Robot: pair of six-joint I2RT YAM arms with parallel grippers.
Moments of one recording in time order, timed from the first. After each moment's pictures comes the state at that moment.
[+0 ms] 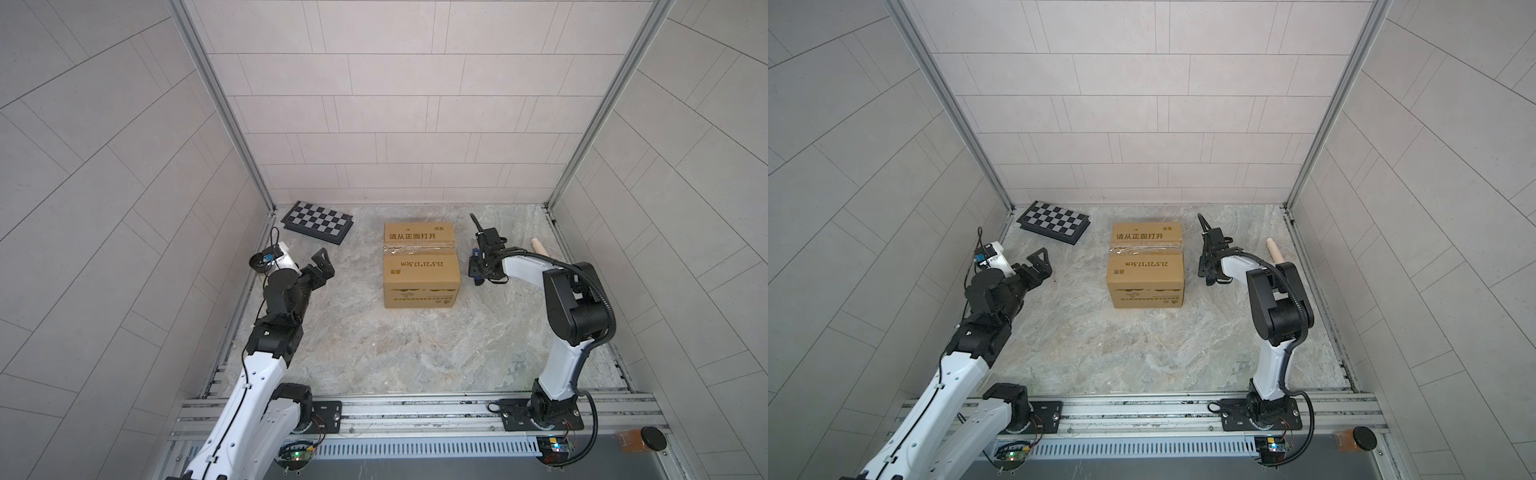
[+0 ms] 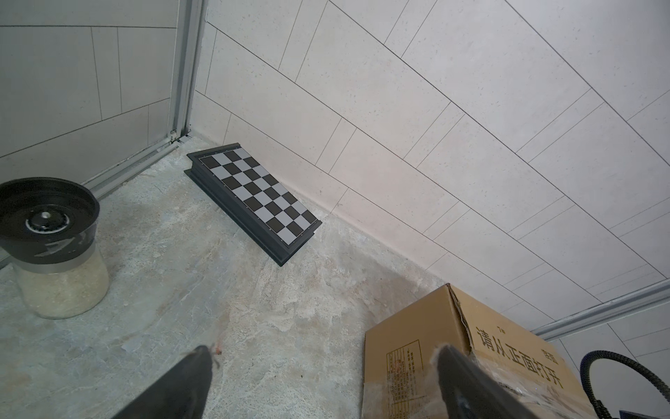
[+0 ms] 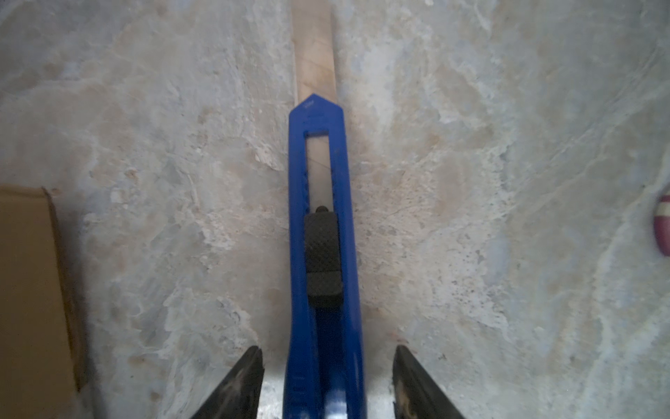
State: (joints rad) left arm -0.11 0.75 0.59 -0.07 -0.13 -0.56; right arm 0.18 1.88 1.16 -0.37 0.13 0.34
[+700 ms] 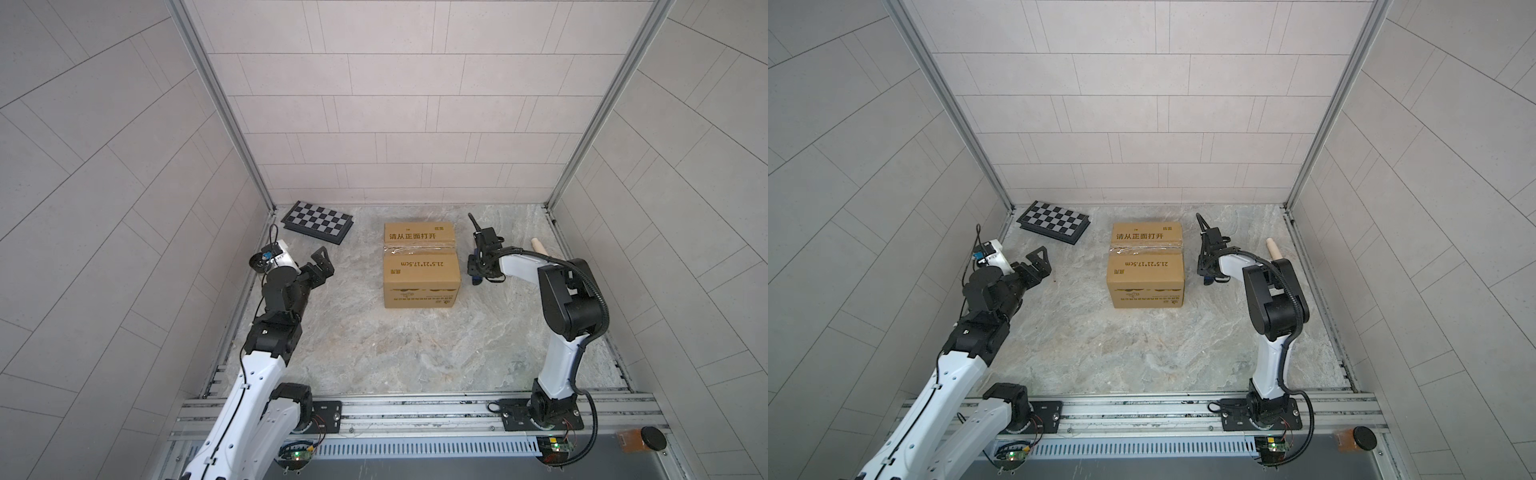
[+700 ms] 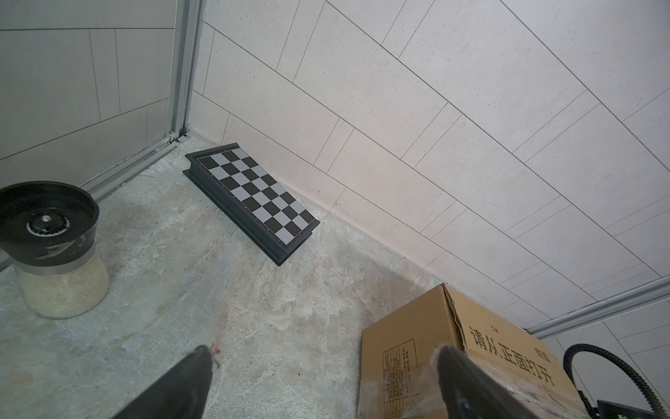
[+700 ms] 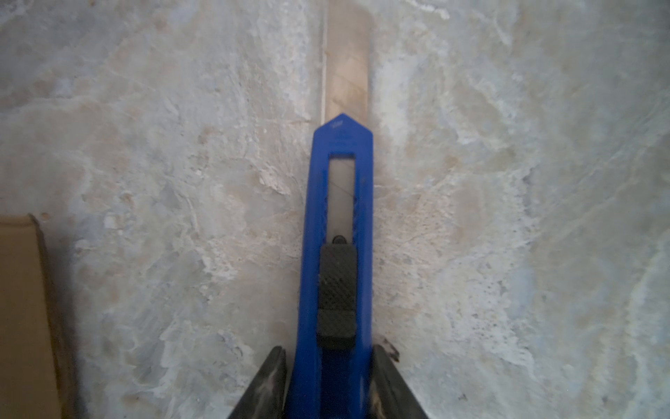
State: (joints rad) left arm -0.11 0.76 0.63 -0.11 -0.12 -0.57; right arm 0.19 1.91 1.18 -0.33 0.13 0.35
